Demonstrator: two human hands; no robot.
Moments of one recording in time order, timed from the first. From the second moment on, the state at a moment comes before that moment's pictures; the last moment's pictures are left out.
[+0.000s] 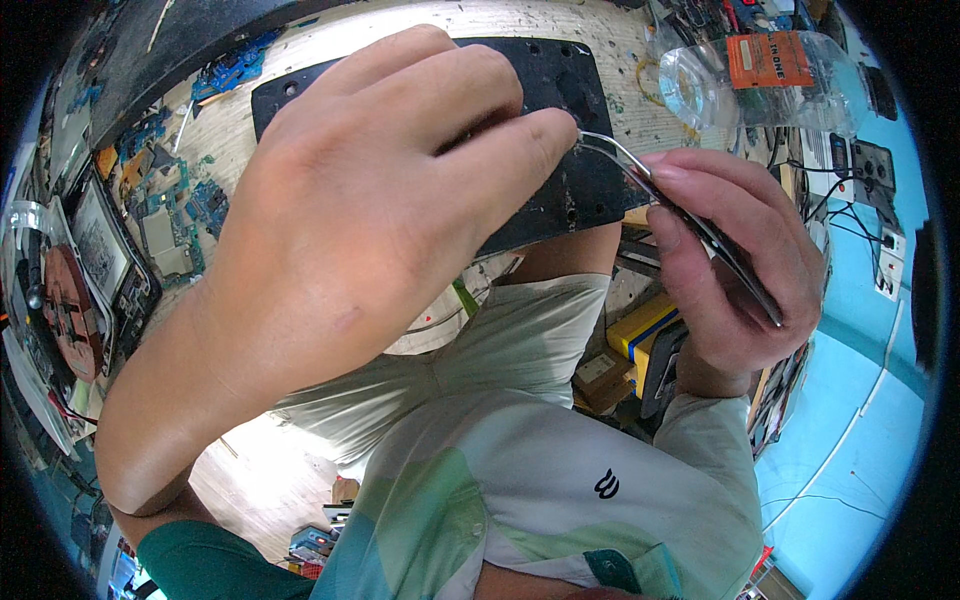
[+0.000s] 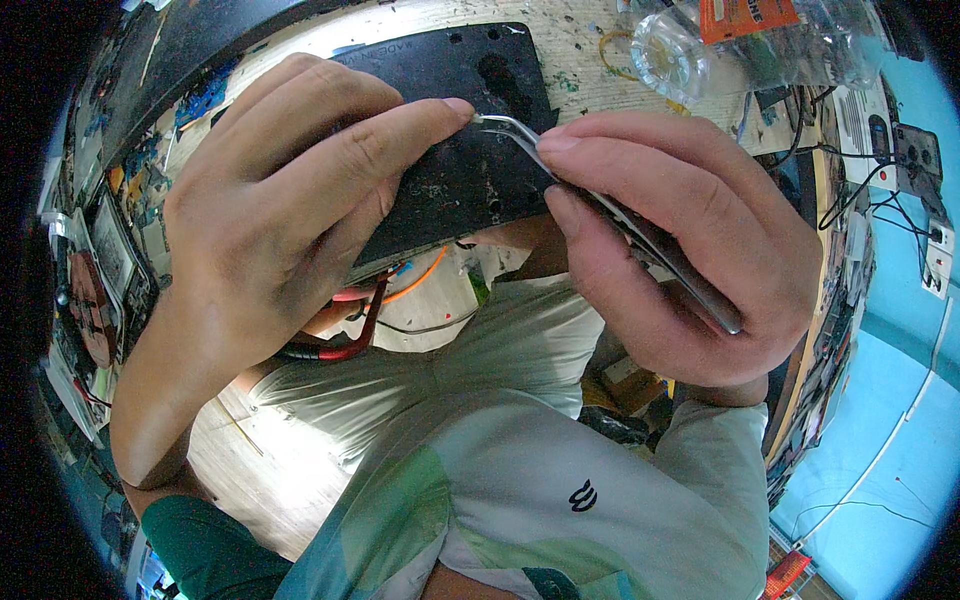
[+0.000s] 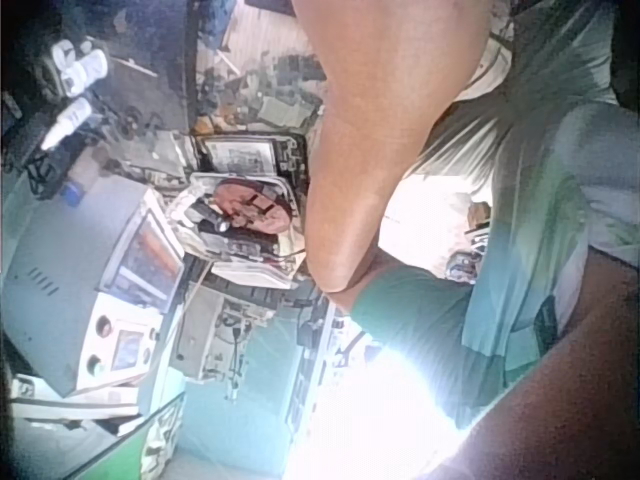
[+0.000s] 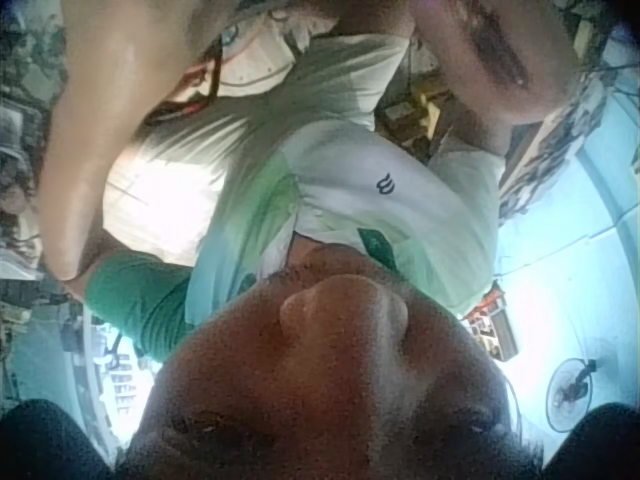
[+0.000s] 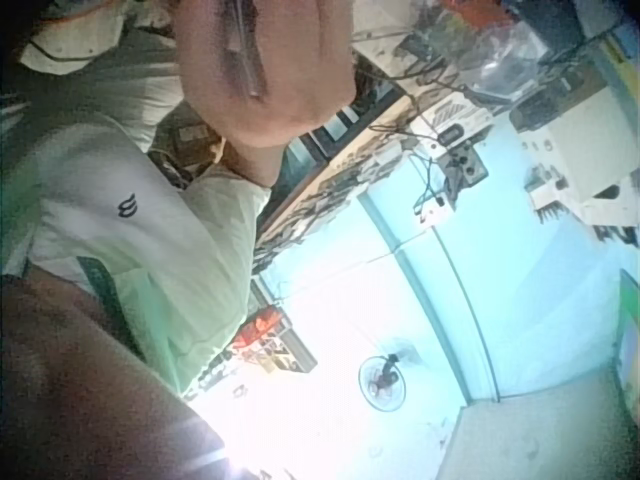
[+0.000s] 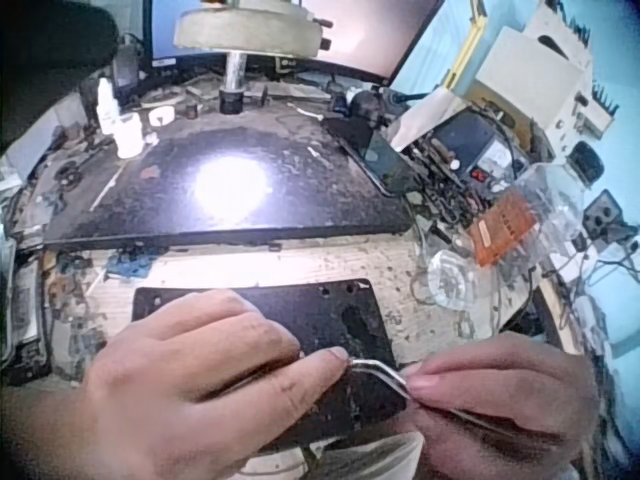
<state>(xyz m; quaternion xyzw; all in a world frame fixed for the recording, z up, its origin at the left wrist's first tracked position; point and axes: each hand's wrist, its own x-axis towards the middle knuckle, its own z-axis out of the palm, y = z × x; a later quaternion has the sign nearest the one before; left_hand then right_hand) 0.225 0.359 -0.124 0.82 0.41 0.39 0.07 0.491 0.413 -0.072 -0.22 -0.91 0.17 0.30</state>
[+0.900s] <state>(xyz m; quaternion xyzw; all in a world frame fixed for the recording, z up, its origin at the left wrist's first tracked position) 0.224 0.359 -0.125 0.82 0.42 0.39 0.06 0.490 0.414 -0.074 -0.21 -0.92 0.16 0.29</state>
